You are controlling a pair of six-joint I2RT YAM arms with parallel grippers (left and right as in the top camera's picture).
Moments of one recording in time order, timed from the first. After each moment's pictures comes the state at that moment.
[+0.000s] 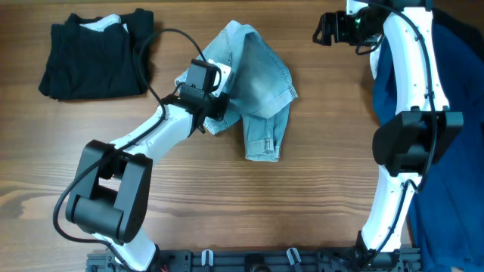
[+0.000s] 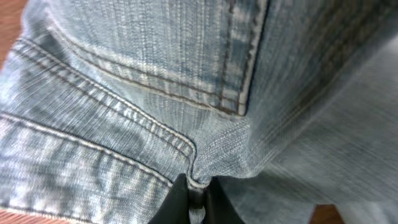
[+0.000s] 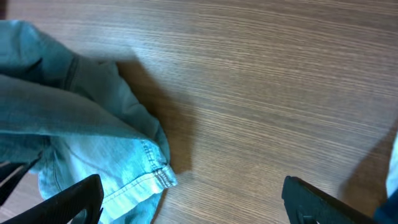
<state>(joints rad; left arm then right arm) -0.37 1.83 1.08 -0.21 0.00 0.06 0.01 2.27 2.33 -1.28 -0.32 -0.09</state>
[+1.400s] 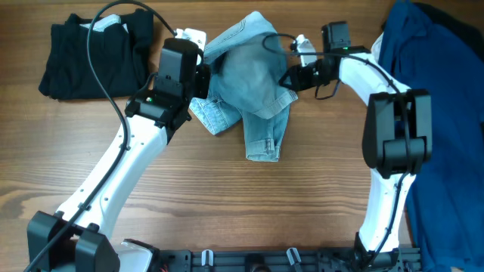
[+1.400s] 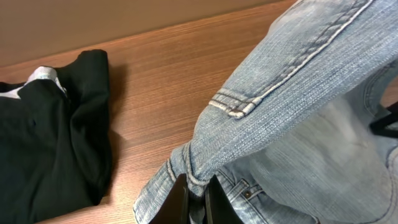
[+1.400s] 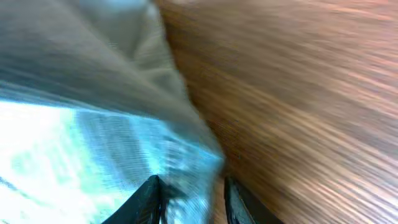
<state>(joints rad) -0.36 1.52 1.19 -0.38 -0.23 -0.02 0.10 2.27 1.62 -0.58 -0.60 -0.21</state>
